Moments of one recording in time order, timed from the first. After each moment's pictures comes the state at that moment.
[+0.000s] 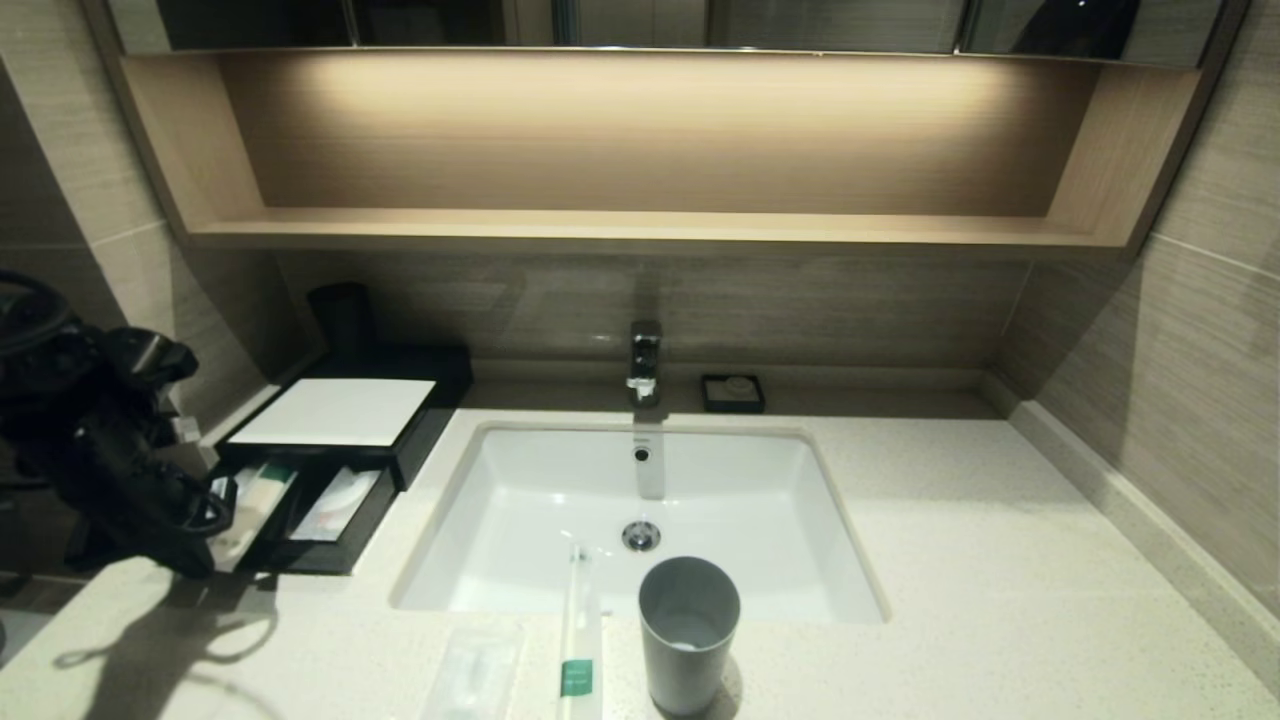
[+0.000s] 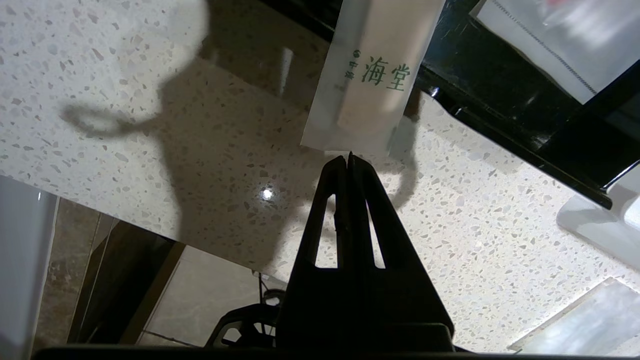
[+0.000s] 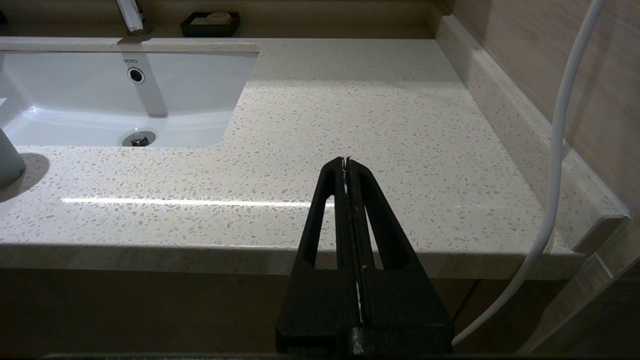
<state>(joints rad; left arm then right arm) 0.26 1.93 -1.36 0.79 -0.01 -0.18 0.00 0.00 0.00 0.00 0.00 0.00</state>
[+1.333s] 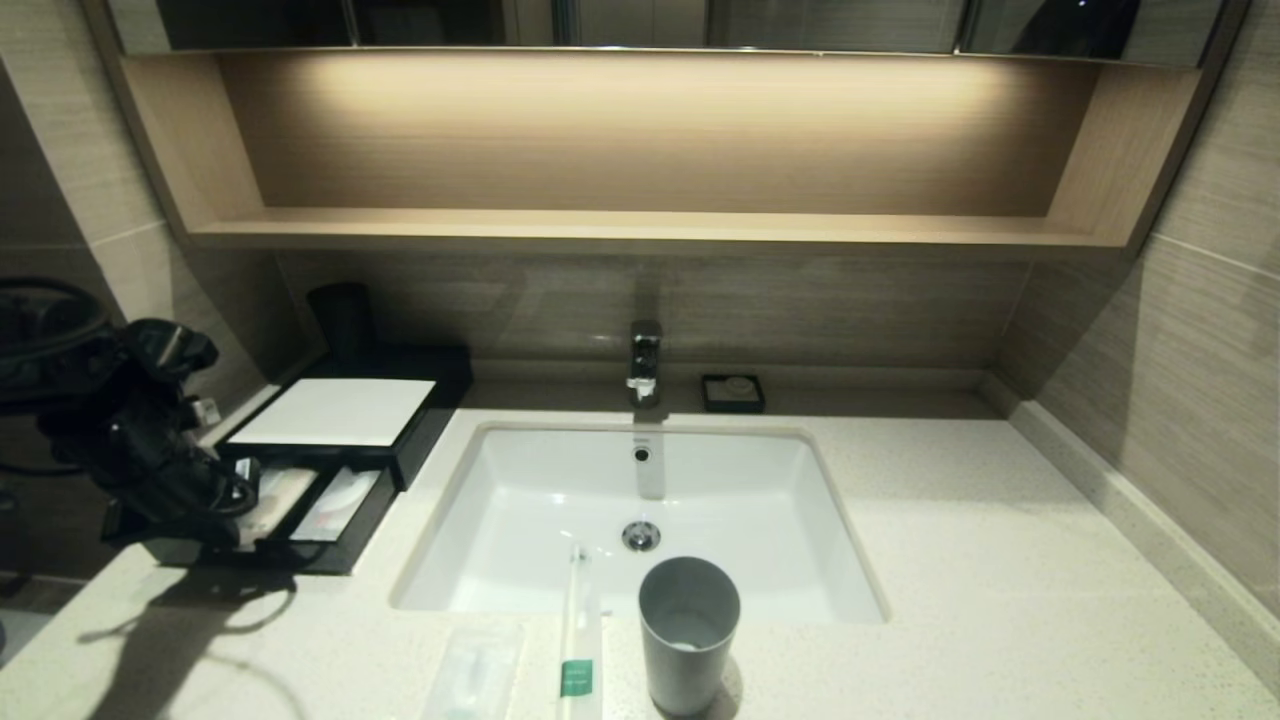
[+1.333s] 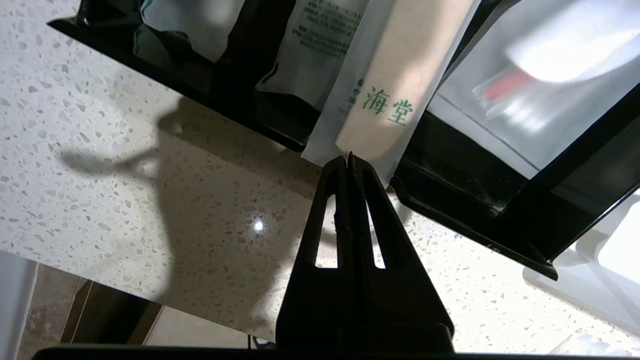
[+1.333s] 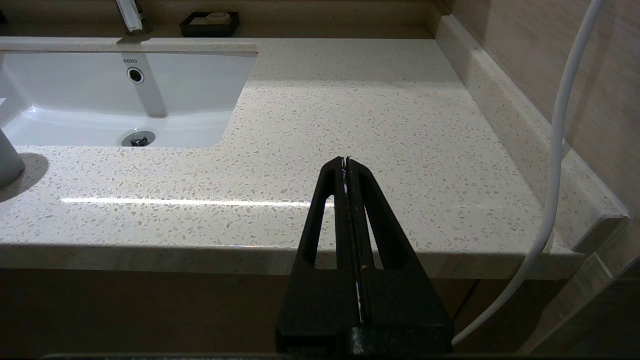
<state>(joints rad) 0.24 1.98 -1.40 0.68 -0.01 -0.20 0.00 0.00 0.00 0.00 0.00 0.00</state>
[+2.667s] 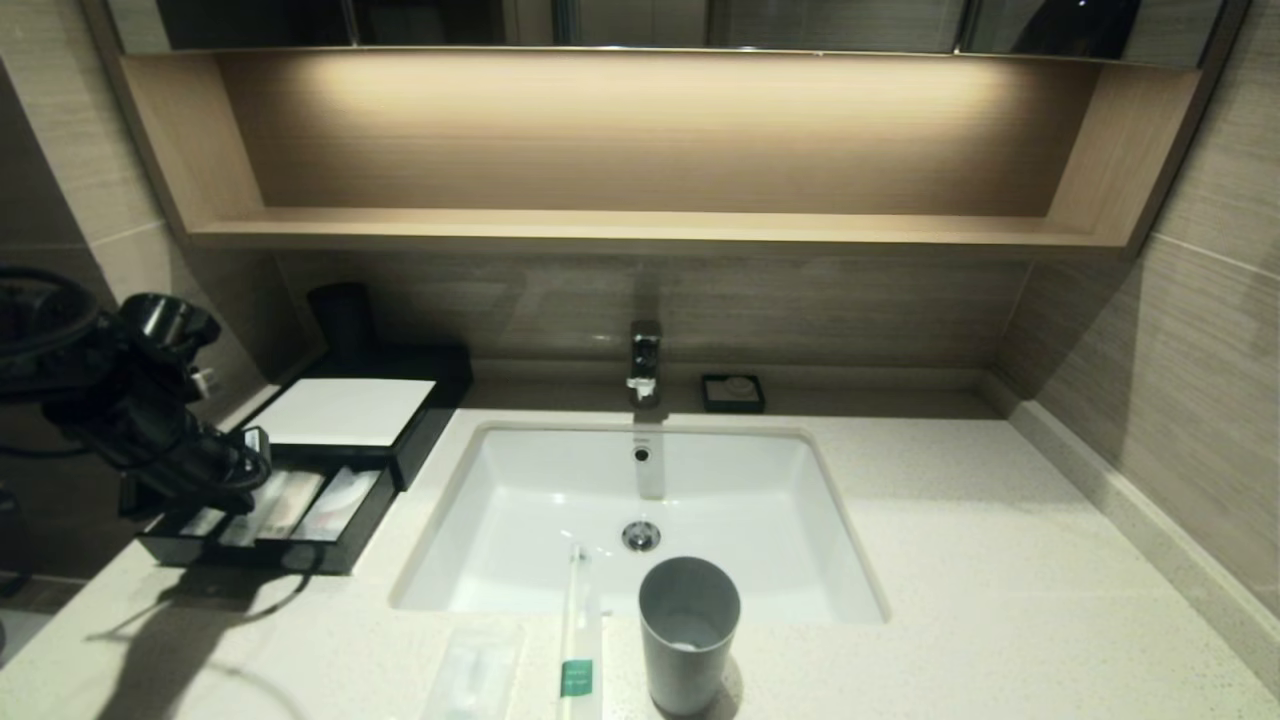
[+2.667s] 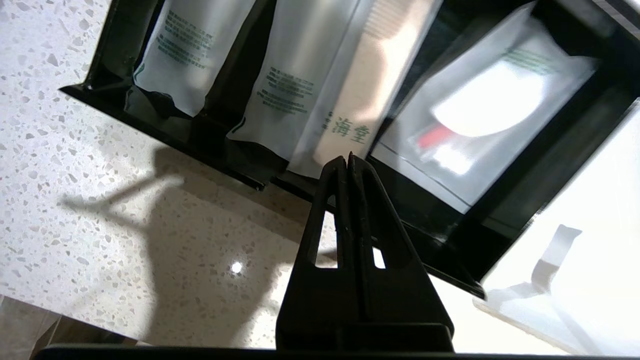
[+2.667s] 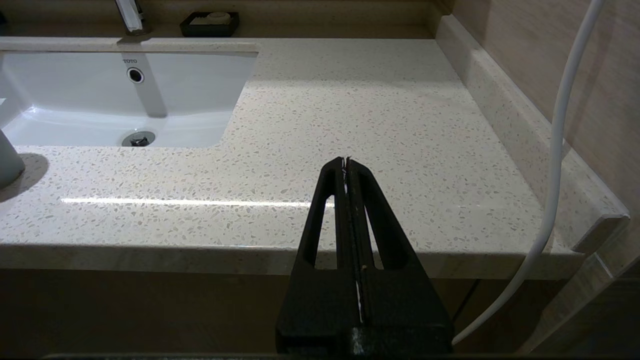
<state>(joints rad) 0.22 1.95 -1.40 0.58 -0.02 -0.26 0.00 0.00 0.00 0.00 0.00 0.00</state>
